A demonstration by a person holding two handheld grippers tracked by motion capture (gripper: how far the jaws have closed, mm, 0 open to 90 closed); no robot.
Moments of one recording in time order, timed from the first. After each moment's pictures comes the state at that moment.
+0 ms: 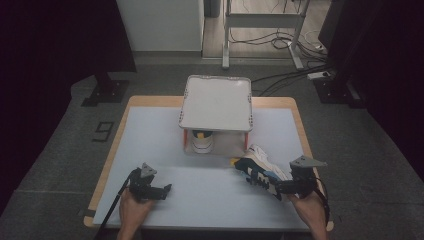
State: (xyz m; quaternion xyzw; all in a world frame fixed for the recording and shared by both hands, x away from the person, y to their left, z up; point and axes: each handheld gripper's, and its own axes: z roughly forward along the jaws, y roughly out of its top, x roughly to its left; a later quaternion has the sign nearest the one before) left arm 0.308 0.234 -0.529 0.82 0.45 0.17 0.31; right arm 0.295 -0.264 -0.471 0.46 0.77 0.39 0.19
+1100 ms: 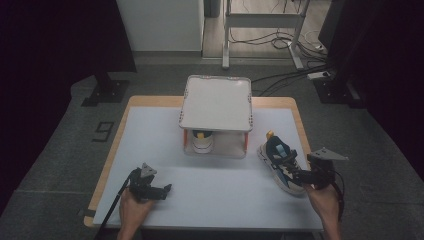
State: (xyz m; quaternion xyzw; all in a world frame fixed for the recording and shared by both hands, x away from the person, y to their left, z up) left arm 0.308 0.234 -0.529 0.82 0.45 0.17 0.31; right arm 0.307 -0.309 -0.457 0.50 0.73 0.39 0.25
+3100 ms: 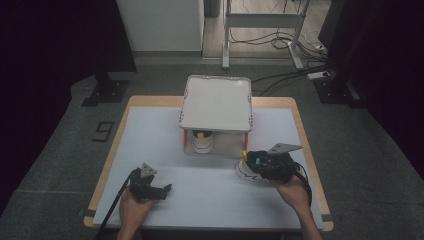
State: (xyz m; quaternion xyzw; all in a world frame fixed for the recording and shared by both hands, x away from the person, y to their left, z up) left arm 0.308 0.234 -0.529 0.82 0.45 0.17 0.31; right arm 0.331 -0.214 -0.452 0.38 0.82 0.40 0.15
